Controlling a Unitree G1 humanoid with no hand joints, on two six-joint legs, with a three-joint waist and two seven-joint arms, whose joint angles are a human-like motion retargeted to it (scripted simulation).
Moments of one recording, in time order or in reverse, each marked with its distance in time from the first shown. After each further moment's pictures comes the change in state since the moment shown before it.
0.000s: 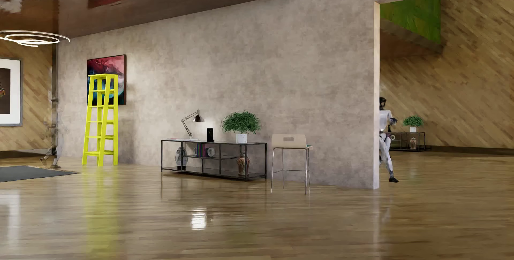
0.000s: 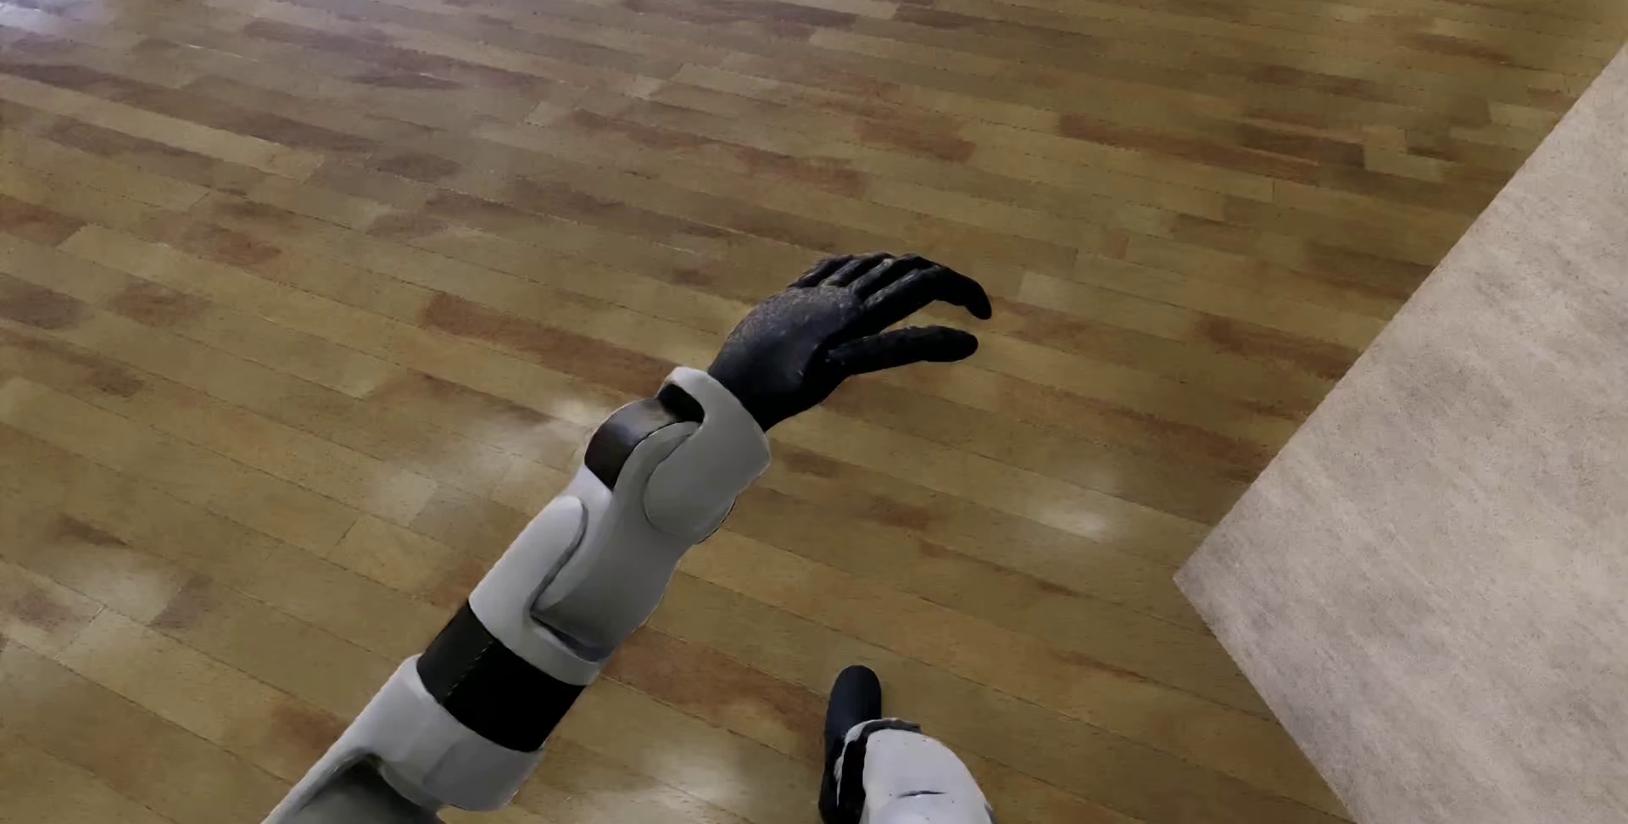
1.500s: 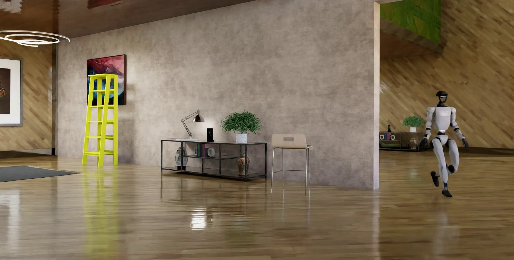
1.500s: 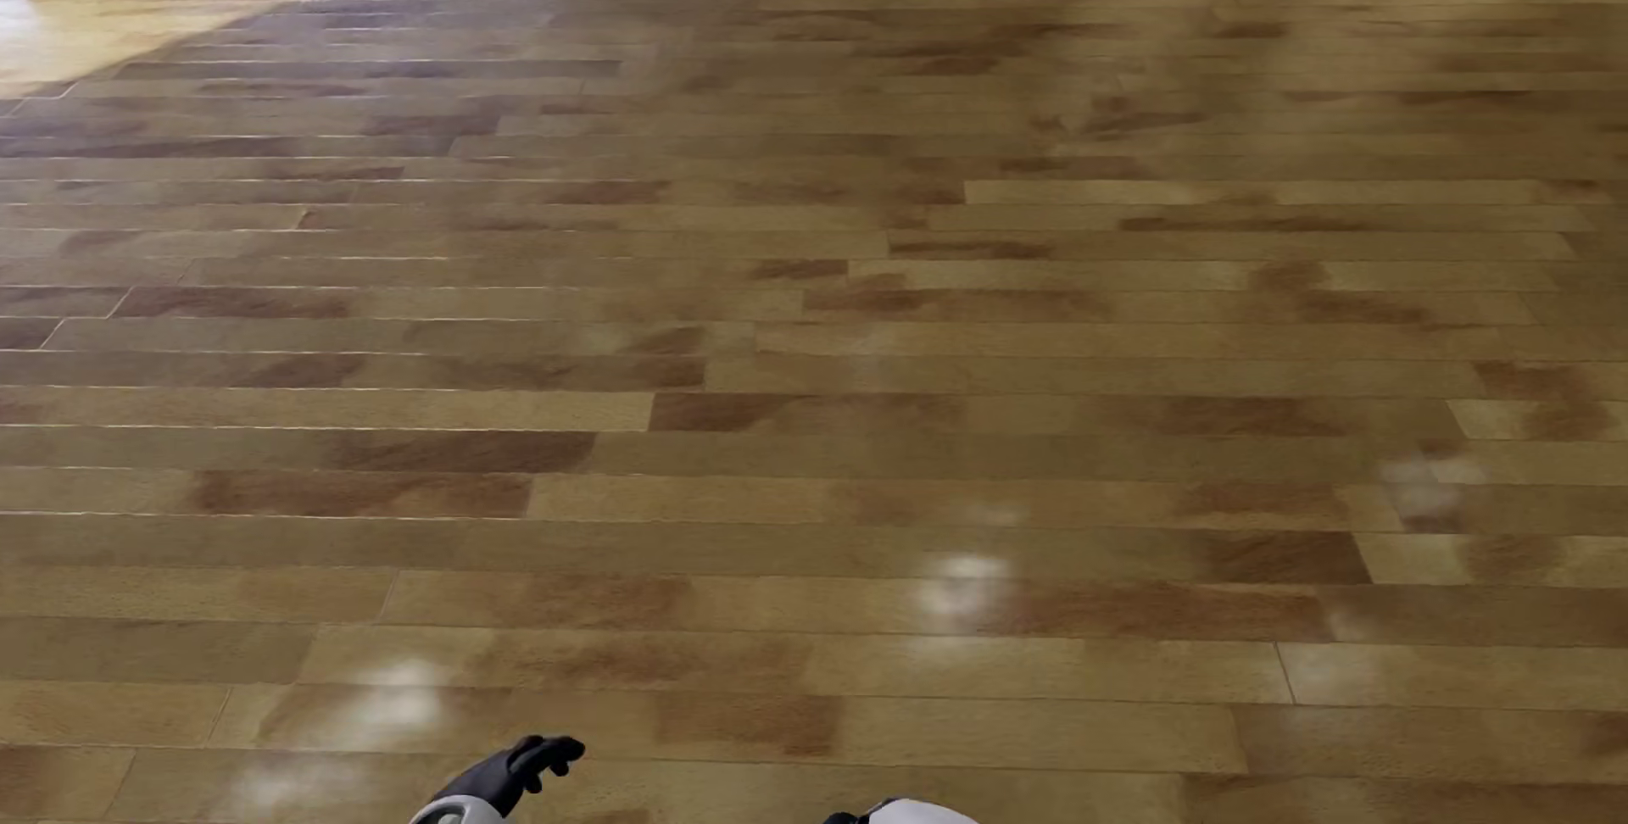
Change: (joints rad) body -0.388 0.189 0.043 0.269 0.176 0.096 0.135 -0.050 -0.004 0.907 0.148 0.543 -0.370 0.394 -0.190 -0.010 0.141 0.000 -0.090 0.433 -0.257 0.731 -0.070 0.209 0.644 0.221 0.195 0.141 -0.455
